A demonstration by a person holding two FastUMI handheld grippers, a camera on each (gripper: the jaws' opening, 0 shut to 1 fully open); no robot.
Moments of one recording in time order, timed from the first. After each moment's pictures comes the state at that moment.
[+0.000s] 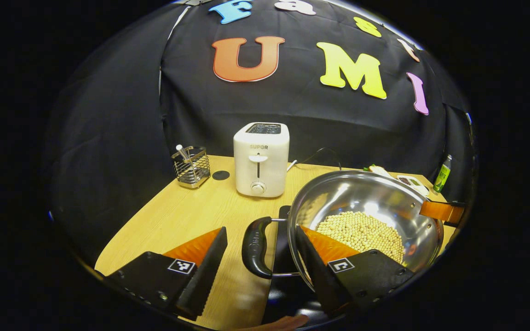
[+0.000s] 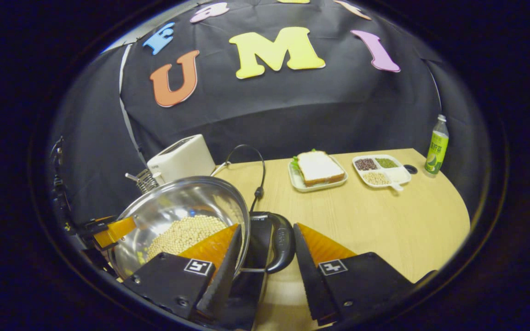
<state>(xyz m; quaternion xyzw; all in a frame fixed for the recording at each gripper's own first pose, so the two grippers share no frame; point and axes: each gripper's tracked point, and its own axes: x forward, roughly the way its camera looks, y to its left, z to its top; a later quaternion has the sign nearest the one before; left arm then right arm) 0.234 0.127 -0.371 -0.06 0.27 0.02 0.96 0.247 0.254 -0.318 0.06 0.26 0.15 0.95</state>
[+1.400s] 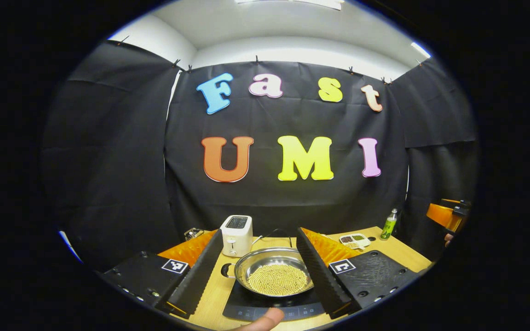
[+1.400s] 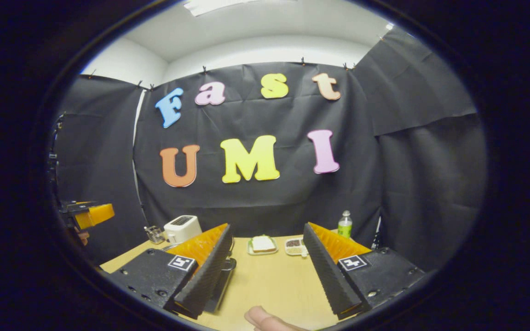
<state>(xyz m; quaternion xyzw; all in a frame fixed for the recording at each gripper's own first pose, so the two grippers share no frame) 0.055 0.034 -0.054 -0.02 0.04 0.00 1.00 0.018 0.068 -0.042 0.03 0.00 0.07 1.00</state>
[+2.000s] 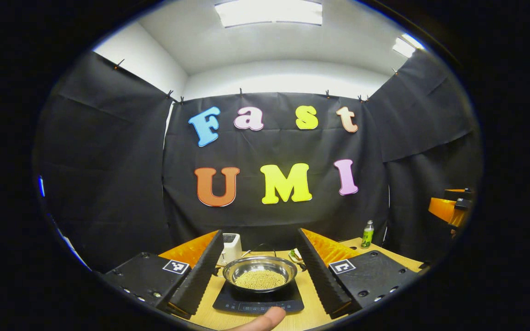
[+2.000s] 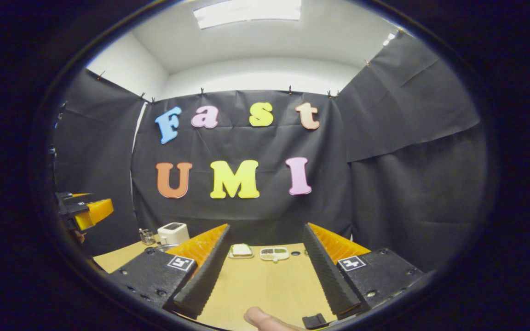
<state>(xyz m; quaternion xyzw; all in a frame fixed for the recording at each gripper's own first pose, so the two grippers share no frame) -0.061 -0.016 -0.014 -0.01 -0.05 -0.02 1.00 -0.109 0.001 -0.024 0.02 -0.06 0.03 1.00</state>
